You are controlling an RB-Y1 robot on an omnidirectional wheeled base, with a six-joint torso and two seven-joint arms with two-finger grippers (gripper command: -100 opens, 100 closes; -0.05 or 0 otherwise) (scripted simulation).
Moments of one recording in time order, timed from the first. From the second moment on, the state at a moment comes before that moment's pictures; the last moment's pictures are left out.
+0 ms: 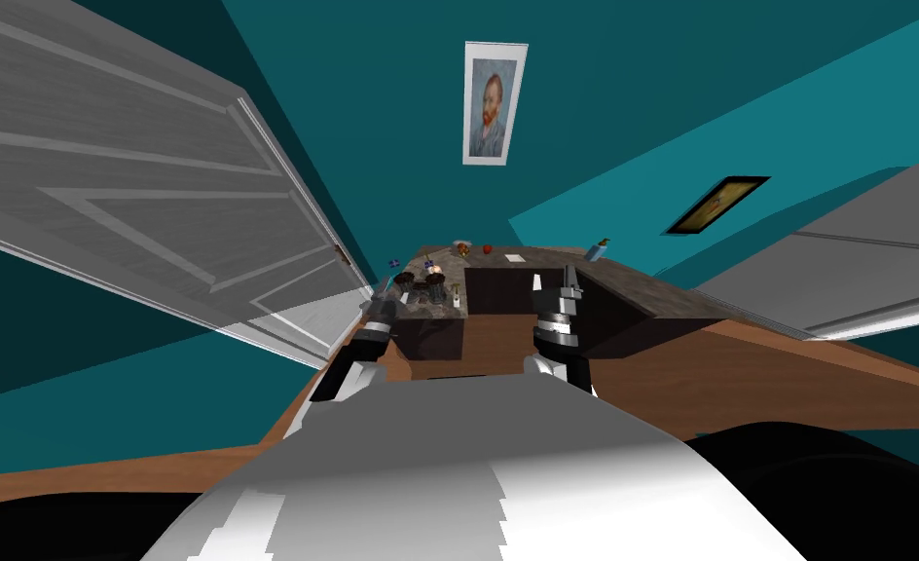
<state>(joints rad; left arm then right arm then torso) 0.47 0.21 -0.12 -2.34 0.19 0.03 0.22 0.55 0.02 0.06 -2.36 -0.12 -0.43 -0.11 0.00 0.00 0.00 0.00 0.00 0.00</state>
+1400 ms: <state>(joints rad) 0.44 0.19 -0.14 -2.33 0.25 0.43 0.37 0.55 0.02 0.06 -2.36 -0.12 -0.43 -0.11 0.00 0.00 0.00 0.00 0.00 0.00</state>
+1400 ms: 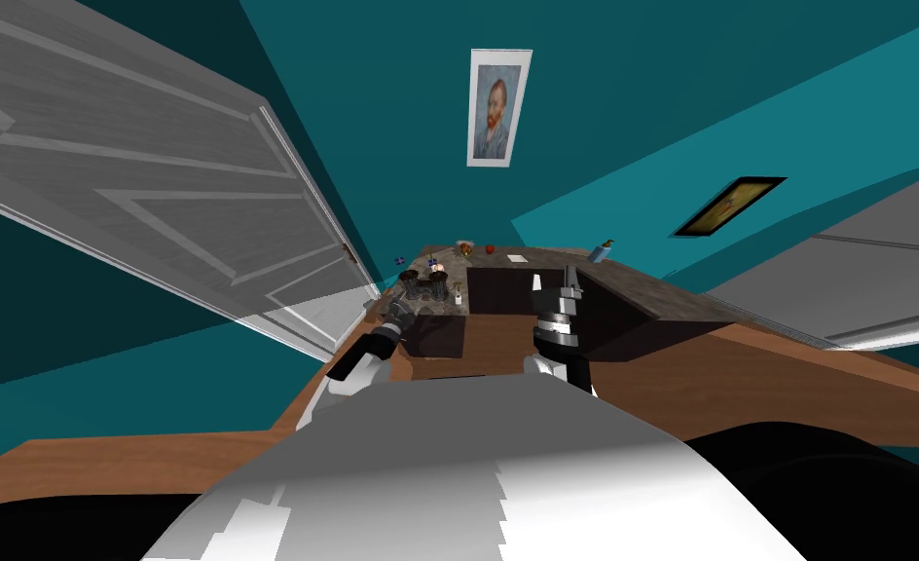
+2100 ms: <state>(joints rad) 0.39 0.18 -0.13 -2.30 0.29 0.62 0.45 0.55 0.02 0.06 -2.36 -0.12 -0.43 -0.11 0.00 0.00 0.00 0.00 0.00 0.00</state>
